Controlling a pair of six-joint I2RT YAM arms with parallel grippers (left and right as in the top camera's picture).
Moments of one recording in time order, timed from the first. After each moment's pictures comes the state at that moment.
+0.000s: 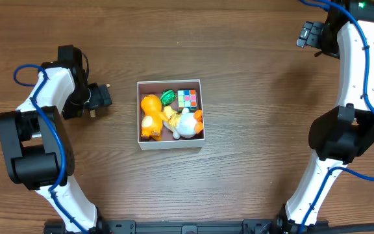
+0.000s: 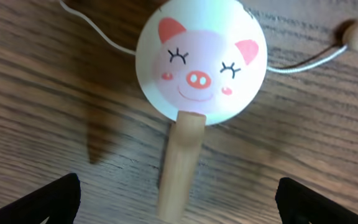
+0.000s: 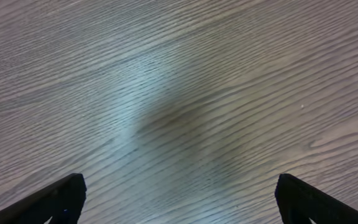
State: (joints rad) left arm 0.15 1.99 1.35 -0.87 0.00 -0.26; right arm -0.17 2.26 2.37 -1.34 0.17 0.20
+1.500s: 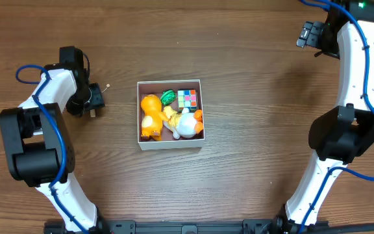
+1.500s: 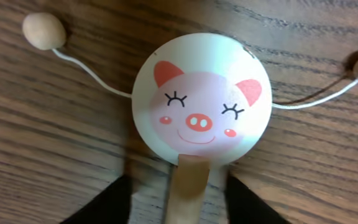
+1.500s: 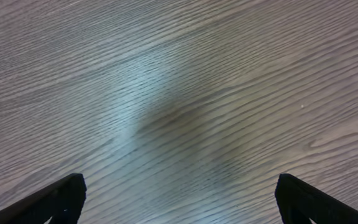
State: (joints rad) left arm 0.15 2.02 1.33 -0.78 -0.03 -0.21; right arm -0.17 2.26 2.37 -1.34 0.17 0.20
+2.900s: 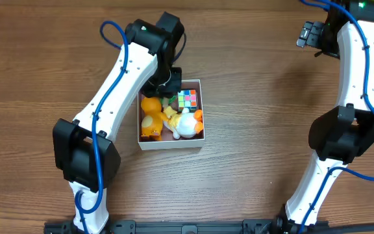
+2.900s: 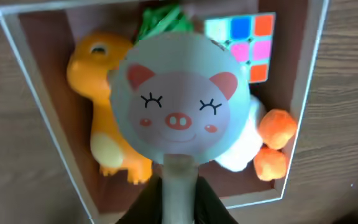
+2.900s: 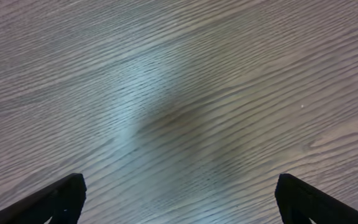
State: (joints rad) left arm -0.43 2.04 1.98 -1.48 0.12 -0.43; right arm -0.17 2.26 2.37 -1.34 0.17 0.20
